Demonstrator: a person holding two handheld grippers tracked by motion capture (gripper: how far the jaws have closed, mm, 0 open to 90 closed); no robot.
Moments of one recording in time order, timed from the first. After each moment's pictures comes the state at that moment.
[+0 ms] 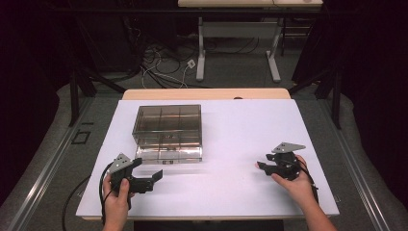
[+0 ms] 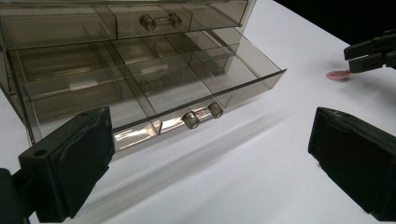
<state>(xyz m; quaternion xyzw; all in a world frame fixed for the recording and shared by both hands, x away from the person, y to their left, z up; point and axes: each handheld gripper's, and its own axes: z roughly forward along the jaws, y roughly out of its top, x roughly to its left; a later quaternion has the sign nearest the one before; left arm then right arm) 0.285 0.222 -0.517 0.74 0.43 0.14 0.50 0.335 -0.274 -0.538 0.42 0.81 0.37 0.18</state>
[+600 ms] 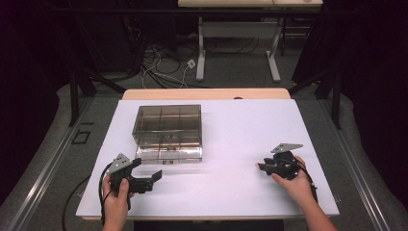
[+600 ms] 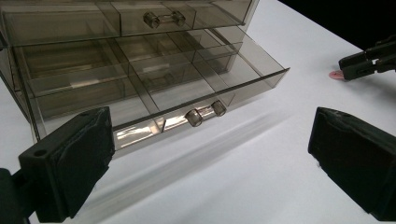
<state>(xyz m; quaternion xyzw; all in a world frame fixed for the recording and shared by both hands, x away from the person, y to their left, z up) 0.285 0.223 -0.518 0.74 0.44 0.14 0.50 0.342 -0.277 -0.551 0.44 0.82 0.35 0.14</state>
